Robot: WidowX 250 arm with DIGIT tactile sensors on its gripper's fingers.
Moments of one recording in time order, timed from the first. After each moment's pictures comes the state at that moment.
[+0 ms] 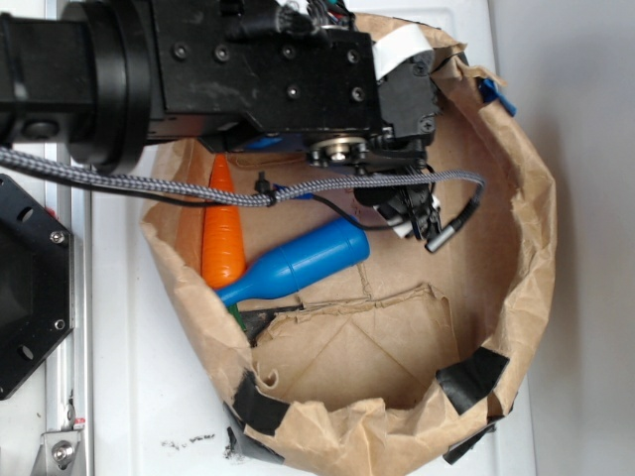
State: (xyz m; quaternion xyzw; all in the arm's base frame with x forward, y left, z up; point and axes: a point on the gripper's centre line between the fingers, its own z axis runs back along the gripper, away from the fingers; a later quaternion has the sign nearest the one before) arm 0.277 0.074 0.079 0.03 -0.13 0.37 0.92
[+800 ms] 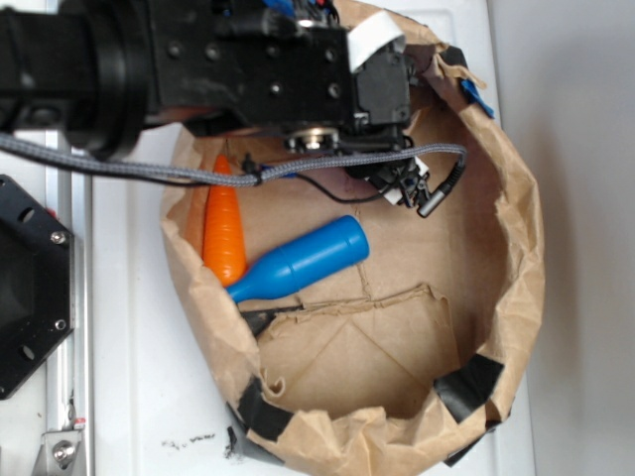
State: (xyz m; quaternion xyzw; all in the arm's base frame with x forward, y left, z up) arm 0.274 0.094 0.069 0.06 -0.14 0.39 0.91
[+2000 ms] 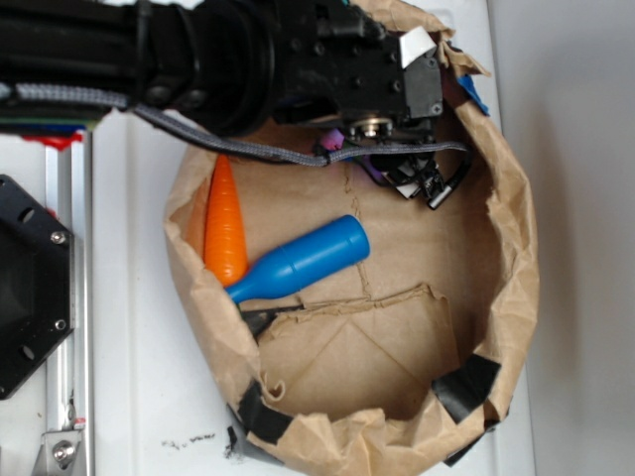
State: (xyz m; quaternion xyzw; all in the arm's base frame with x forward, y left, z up) arm 0.290 0.105 0.026 0.06 -0.11 0.38 0.91
